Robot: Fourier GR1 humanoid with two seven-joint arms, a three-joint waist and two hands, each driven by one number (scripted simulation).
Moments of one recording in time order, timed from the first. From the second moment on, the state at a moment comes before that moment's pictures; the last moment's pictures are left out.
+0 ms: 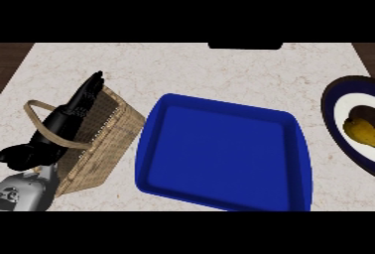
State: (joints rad) left arm -0.20 0.34 -0.09 -1.63 0.07 -0.13 -0.04; right arm -0.52 -0.80 -0.31 -0.44 0.53 0.18 -0.96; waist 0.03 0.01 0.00
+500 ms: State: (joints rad) left arm -0.17 0.33 -0.09 -1.64 0.06 -0.13 -0.03; right arm -0.59 -0.82 -0.38 -0.36 0.36 0.37 -0.93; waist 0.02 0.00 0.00
